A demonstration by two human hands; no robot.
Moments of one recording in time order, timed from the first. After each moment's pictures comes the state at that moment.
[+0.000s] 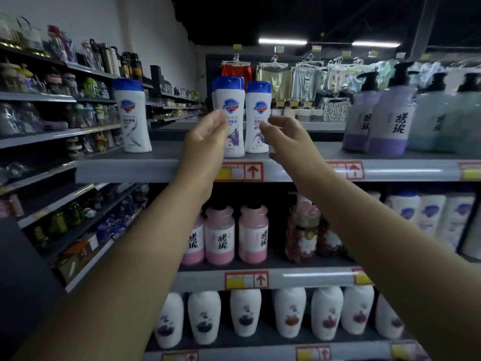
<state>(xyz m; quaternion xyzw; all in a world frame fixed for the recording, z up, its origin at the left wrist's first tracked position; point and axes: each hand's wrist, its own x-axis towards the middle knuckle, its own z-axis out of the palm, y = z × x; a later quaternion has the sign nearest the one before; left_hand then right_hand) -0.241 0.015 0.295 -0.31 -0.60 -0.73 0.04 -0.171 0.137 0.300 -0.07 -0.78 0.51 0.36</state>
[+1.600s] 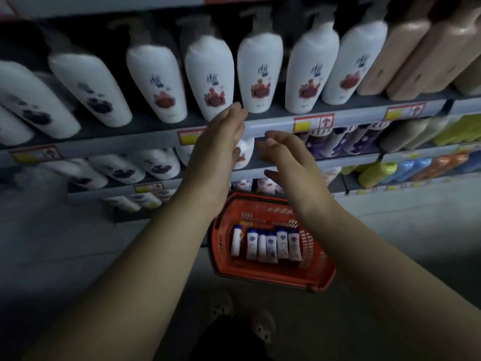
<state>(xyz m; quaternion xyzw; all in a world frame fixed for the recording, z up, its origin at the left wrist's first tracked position) 0.006 0.238 -0.088 -0.11 -0.62 -0.71 -0.33 0.091 0.316 -0.108 -0.33 -0.64 0.68 0.14</state>
